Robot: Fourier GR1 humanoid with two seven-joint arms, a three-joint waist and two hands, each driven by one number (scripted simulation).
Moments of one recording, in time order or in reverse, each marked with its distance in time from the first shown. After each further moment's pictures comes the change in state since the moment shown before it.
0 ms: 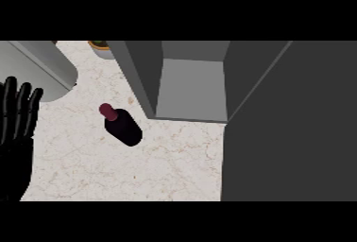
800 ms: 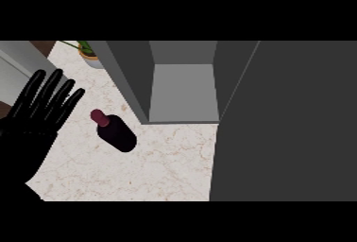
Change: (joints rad) left arm -0.113 0.065 0.043 0.091 0.663 -0.189 0.349; right arm 0.215 0.018 0.226 -0.284 -0.186 0.120 0.230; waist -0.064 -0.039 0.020
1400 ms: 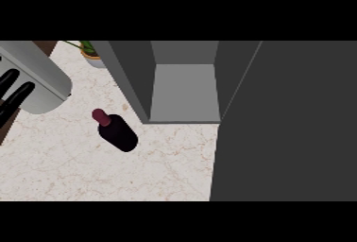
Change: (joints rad) left arm -0.068 0.146 0.179 -0.160 0.293 0.155 0.281; right arm 0.002 0.003 0.088 -0.104 0.026 -0.064 0.175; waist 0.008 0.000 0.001
